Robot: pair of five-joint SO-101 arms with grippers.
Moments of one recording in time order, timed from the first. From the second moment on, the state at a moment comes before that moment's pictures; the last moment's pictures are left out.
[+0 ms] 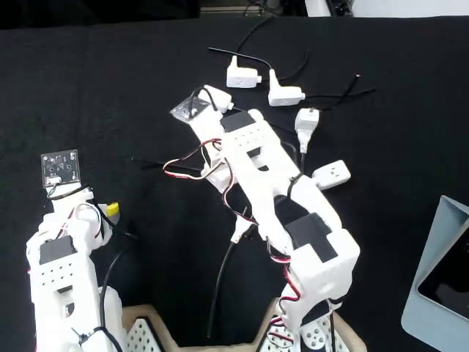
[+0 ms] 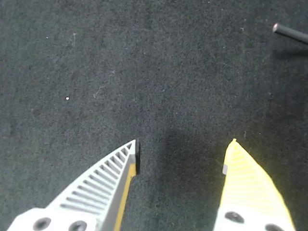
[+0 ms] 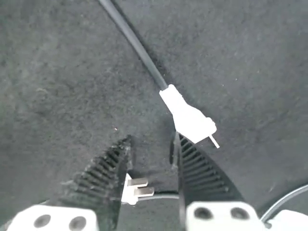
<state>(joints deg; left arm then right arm) -25.0 -59.2 79.9 41.5 -10.3 -25.1 16.3 6.2 72.7 22.7</state>
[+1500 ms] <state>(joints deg) -25.0 -59.2 79.9 41.5 -10.5 -22.0 26.1 2.9 77.7 22.9</state>
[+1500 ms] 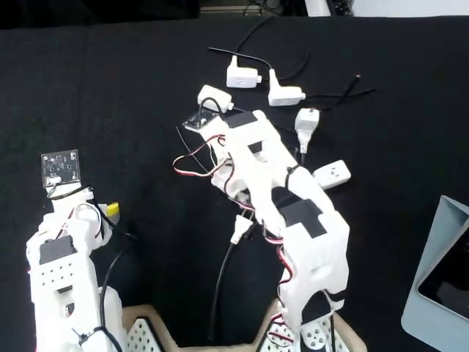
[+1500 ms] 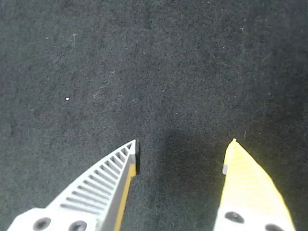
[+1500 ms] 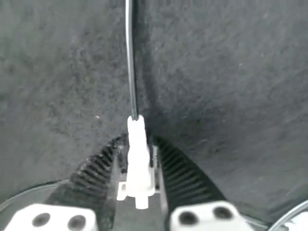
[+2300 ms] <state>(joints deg) -25.0 -59.2 79.9 41.5 -10.5 -21.9 35.2 -8.5 91.4 22.5</state>
